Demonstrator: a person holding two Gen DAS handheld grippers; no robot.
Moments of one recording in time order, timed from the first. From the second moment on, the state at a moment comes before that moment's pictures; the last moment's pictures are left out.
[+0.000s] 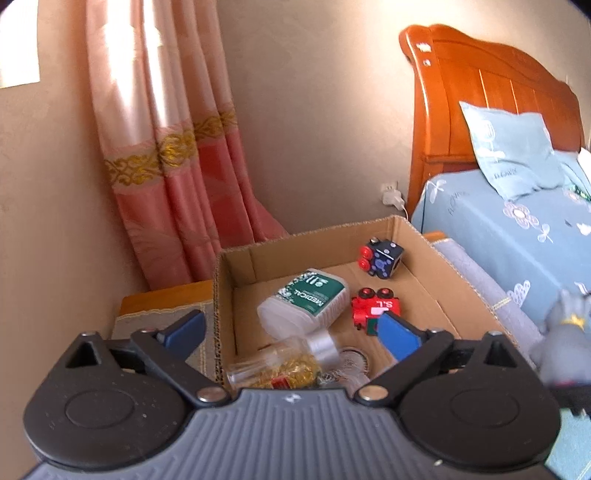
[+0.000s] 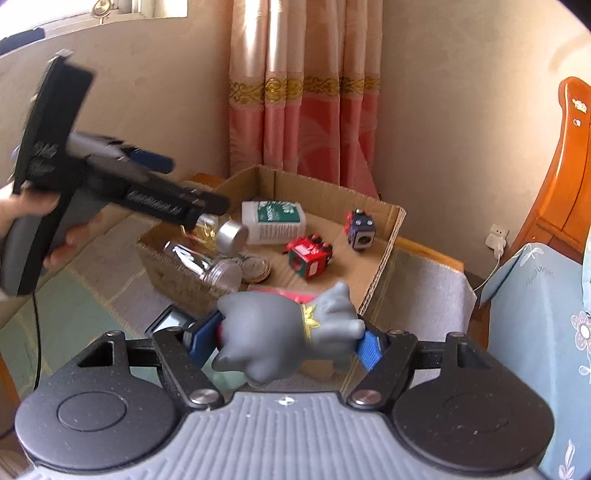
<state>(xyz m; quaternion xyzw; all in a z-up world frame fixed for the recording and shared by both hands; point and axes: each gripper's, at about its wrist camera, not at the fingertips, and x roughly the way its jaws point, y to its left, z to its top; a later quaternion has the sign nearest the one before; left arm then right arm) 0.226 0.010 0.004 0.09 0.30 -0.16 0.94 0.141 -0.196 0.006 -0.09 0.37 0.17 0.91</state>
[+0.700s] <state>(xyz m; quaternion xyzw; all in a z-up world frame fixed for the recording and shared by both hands) 0.130 0.054 -0.009 0.03 0.35 -0.16 0.92 0.293 -0.185 -0.008 -0.07 0.43 0.09 0.90</state>
